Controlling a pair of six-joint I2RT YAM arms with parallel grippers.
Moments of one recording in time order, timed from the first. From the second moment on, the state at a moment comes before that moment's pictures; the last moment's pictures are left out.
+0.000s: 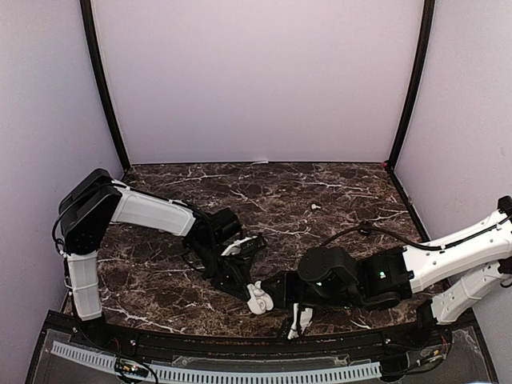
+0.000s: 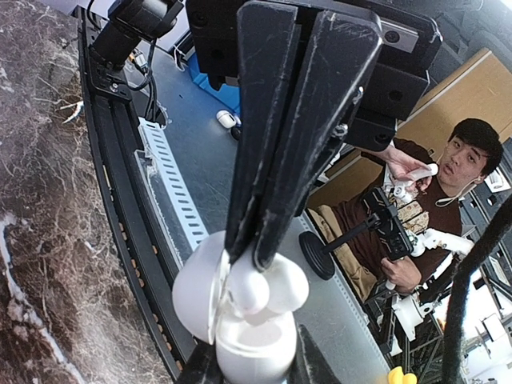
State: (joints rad) left arm -0.85 1.98 1.20 -0.71 1.47 0.66; right arm 1.47 1.35 0.83 -0.11 0.34 -2.09
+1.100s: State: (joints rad) left arm -0.86 2.03 1.24 -0.84 1.48 0.77; right arm 1.49 1.36 0.82 -0.14 0.35 -2.09
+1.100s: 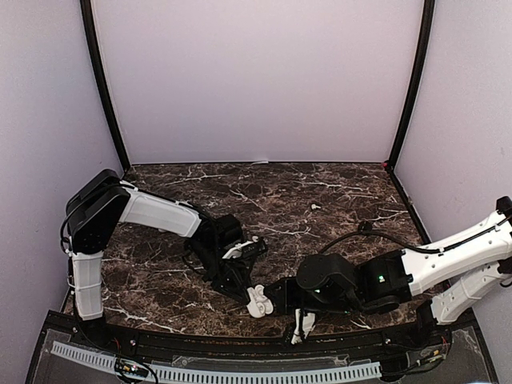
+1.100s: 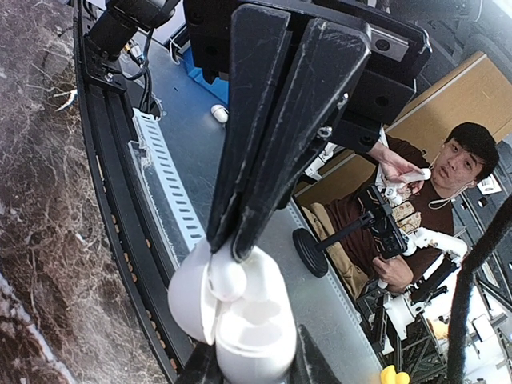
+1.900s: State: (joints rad) left arm -0.86 2.06 1.25 -0.86 1.47 0.75; right arm 1.50 1.41 0.83 -0.13 0.38 -2.09
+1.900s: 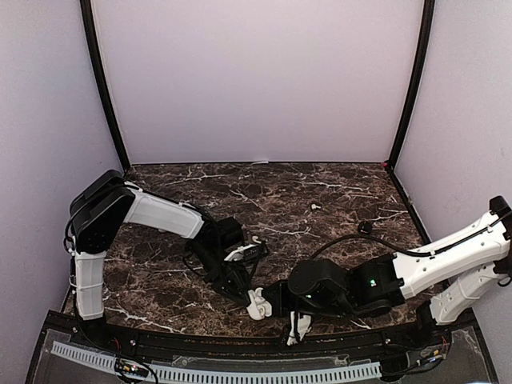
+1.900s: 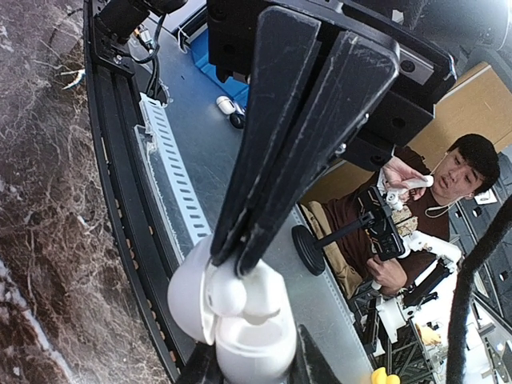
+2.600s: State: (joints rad) left arm -0.87 2.07 1.26 -0.86 1.46 0.74; right arm 1.50 1.44 0.84 -0.13 0.40 -2.09
